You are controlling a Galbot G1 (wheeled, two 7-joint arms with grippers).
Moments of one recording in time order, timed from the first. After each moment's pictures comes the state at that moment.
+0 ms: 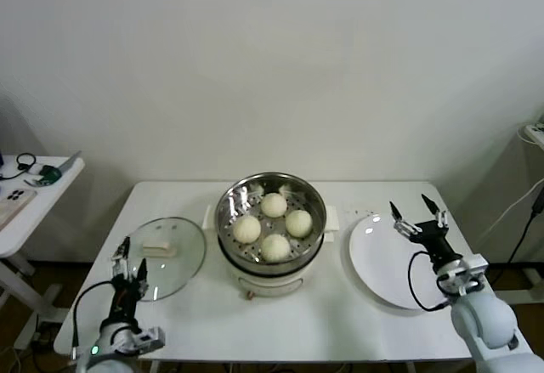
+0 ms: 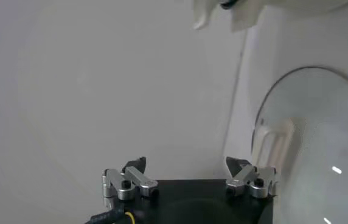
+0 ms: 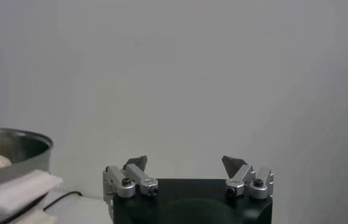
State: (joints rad) left arm 1.56 -1.21 -0.54 -1.92 1.11 0.31 -0.11; right arm -1.28 1.02 0.58 1.73 0.44 0.05 -0.10
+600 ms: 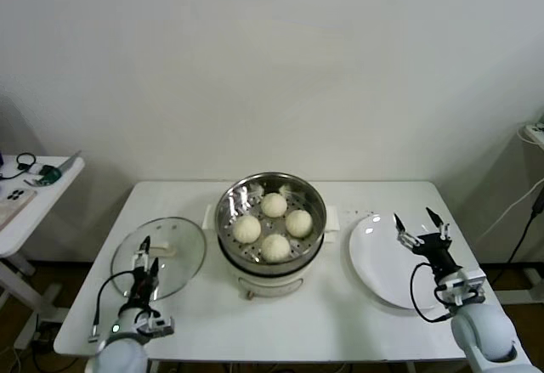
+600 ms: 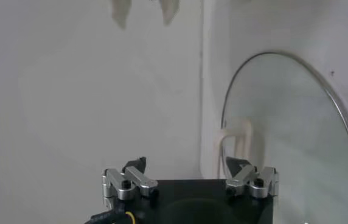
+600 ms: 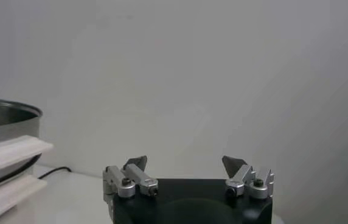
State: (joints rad) left arm 1.36 -1.20 -0.48 -1.62 1.19 0.23 -0.12; right arm -1.30 1.04 0.59 1.70 0.38 0.05 -0.09
